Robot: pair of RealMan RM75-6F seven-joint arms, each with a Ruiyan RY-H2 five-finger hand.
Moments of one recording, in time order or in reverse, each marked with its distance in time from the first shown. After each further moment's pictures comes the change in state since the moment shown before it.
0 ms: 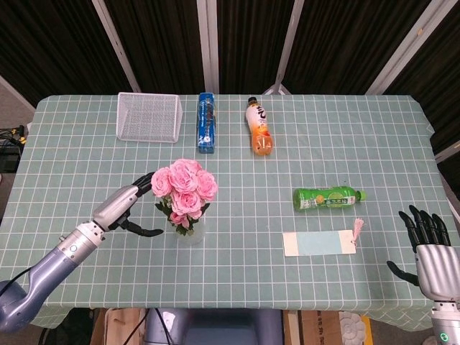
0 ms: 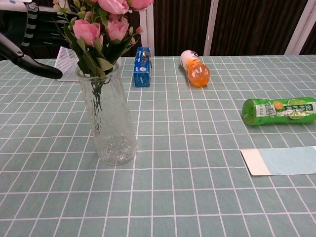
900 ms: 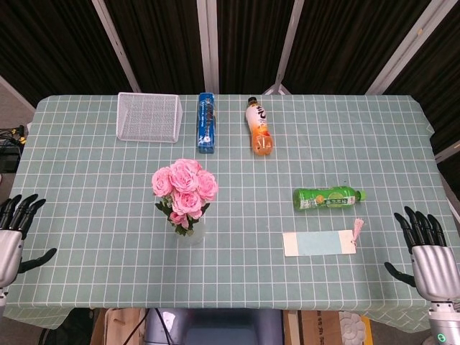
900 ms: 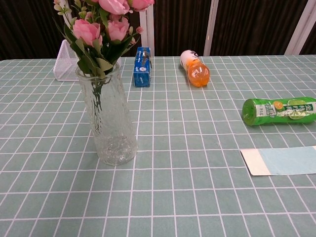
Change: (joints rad) left arm 0.531 -0.054 0.184 0.126 0.053 0.712 0.664; right arm 0.002 -0.006 -0.008 0.007 -0.019 0.001 -0.018
